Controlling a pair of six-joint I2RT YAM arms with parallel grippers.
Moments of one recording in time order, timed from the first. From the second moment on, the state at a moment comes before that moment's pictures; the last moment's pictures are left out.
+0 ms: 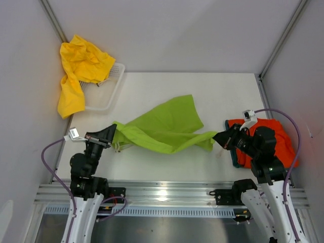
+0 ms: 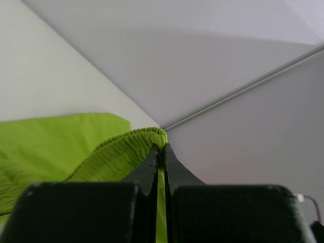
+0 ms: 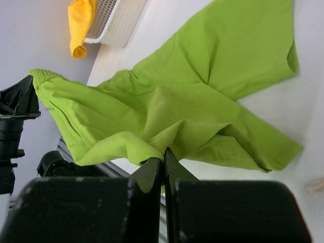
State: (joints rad) left arm -0.10 0.07 0.24 0.01 0.11 -1.10; right arm 0.16 0.53 0.71 -0.51 -0.52 0.55
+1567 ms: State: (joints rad) left arm -0.09 0.74 0.39 0.25 0.13 -0.97; right arm 0.09 0.93 0.84 -0.28 -0.61 0.63
